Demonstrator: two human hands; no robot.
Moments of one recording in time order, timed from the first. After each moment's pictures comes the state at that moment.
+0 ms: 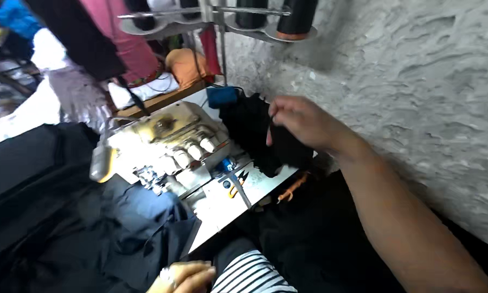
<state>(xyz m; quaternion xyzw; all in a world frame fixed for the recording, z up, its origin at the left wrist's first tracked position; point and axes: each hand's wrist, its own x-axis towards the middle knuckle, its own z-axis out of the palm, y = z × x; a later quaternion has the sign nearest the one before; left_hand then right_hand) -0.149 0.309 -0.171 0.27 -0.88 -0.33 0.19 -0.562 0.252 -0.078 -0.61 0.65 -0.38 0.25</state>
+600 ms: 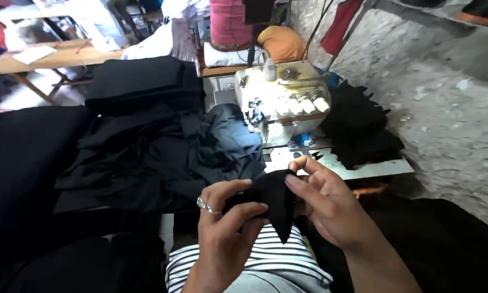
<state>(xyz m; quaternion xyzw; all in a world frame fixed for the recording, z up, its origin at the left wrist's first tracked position) -0.116 0.359 -0.175 0.37 -0.73 -0.16 0.55 -0.320 0.347 -0.136 -0.49 0.40 -0.53 0.57</state>
